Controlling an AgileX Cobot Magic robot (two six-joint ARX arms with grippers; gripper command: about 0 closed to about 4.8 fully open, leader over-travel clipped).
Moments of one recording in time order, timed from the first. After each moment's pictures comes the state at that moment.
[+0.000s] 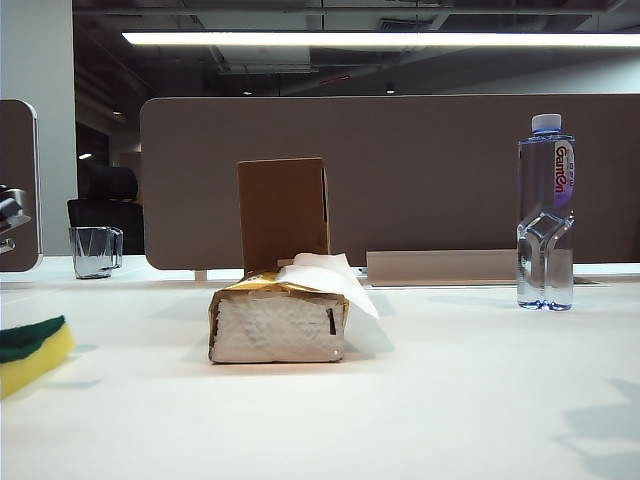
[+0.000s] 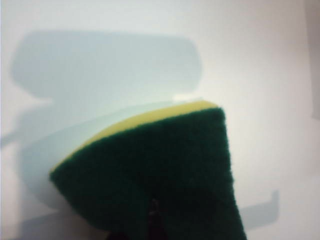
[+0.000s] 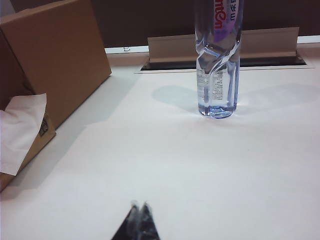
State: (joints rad) left arm 0.01 1.34 0.59 -0.39 0.40 0.01; right arm 0.03 0.01 0.01 -0.11 -0.25 0.08
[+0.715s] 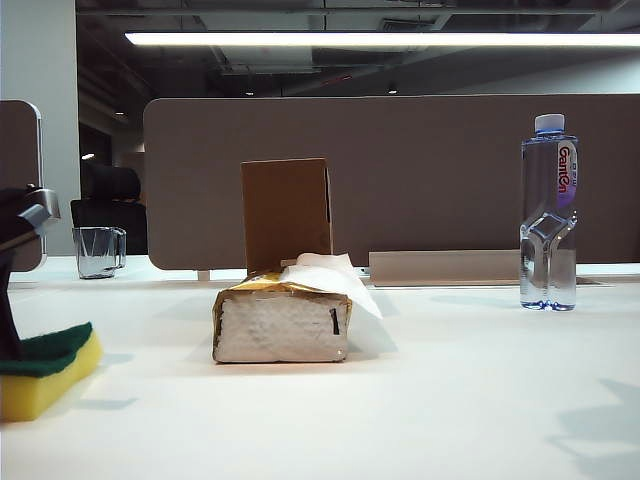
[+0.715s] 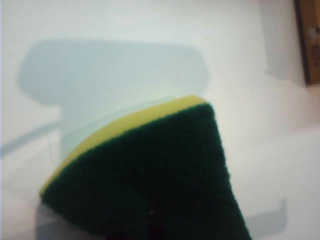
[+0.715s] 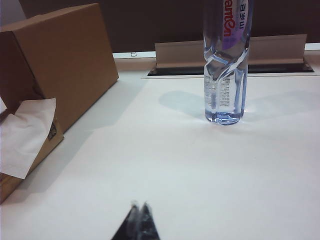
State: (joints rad) left arm -0.20 1.24 0.48 -0.30 0.34 -0.13; right arm 0.03 0.01 0.01 -0.09 -0.26 0.08
